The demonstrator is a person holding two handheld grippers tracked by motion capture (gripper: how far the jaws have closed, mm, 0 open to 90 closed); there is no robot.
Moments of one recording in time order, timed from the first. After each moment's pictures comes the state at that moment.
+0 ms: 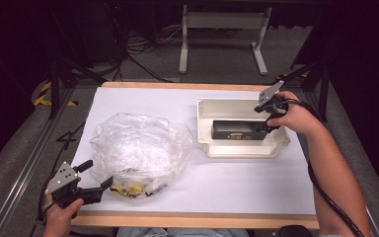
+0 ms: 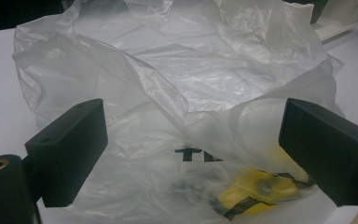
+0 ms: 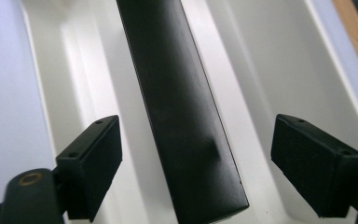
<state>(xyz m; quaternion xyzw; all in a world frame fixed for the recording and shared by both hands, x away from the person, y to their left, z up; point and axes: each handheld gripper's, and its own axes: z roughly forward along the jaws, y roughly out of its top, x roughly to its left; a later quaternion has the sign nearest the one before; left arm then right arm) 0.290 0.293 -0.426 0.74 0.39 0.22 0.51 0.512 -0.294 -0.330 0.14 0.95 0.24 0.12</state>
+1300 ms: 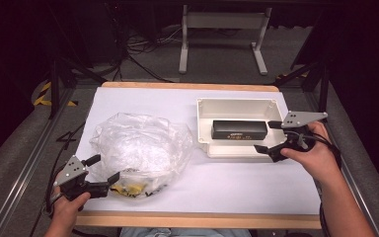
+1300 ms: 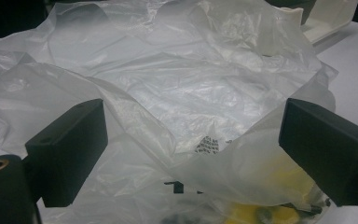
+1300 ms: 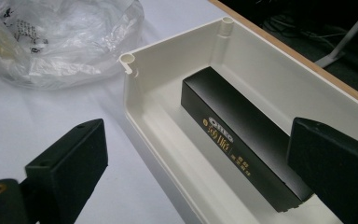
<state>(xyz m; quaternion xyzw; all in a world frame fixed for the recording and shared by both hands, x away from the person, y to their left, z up) 0.306 0.280 -0.423 0.75 0.36 0.21 0.52 0.375 -0.295 -0.312 0.27 0.85 0.41 0.19</state>
